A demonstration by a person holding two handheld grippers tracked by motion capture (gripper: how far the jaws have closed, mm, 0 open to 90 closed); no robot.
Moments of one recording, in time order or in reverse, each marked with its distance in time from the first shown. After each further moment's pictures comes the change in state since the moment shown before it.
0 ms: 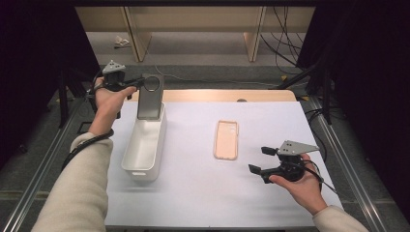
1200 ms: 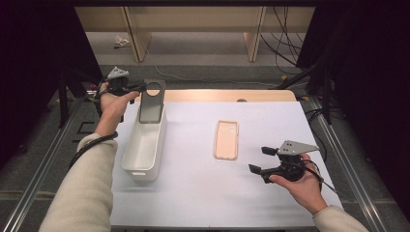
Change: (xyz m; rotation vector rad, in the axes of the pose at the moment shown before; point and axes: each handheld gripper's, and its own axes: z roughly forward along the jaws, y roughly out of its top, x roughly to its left) left arm 0.007 -0.022 0.019 0.027 0.007 -0.025; right arm -0.002 -0.001 0.000 0.003 0.000 0.007
